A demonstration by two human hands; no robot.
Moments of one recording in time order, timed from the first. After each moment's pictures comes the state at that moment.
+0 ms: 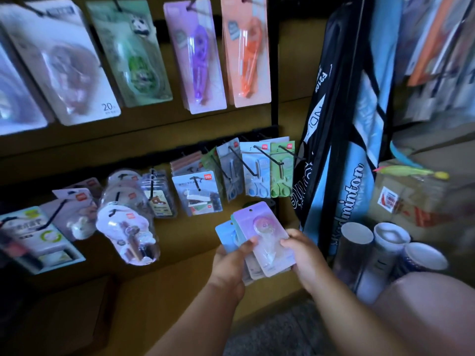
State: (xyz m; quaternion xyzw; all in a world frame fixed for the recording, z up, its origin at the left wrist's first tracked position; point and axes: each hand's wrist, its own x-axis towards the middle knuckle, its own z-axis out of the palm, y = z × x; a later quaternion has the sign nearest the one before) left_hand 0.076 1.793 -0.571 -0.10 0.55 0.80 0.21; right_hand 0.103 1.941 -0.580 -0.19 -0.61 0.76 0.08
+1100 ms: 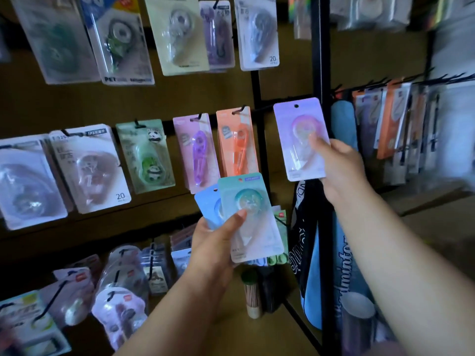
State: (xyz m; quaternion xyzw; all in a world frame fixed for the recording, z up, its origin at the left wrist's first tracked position) left_hand 0.075 1.808 -0.370 0.13 0.53 0.84 0.06; right_hand 0.073 2.021 -0.301 -0.01 -0.52 0.74 0.42
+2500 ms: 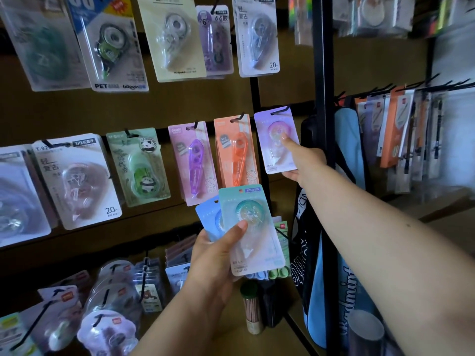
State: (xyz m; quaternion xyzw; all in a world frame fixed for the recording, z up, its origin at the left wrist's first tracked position) left_hand 0.063 1.815 -0.365 0.10 0.51 0.85 0.09; right_hand -0.003 2.022 -0.268 -0.17 -0.56 0.76 0.30
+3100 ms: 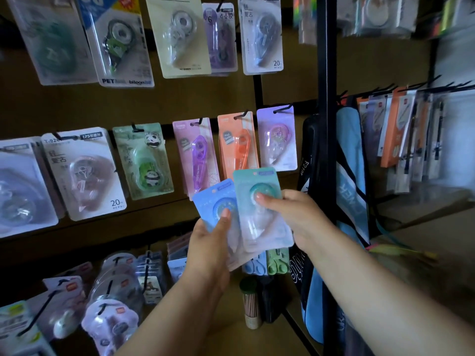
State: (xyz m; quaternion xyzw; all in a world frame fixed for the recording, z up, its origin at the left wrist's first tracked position) left_hand 0.057 1.812 -0.365 0.09 0.56 0.83 0.02; right_hand 0.070 1.960 -0.339 -0.04 -0.67 0.72 0.18
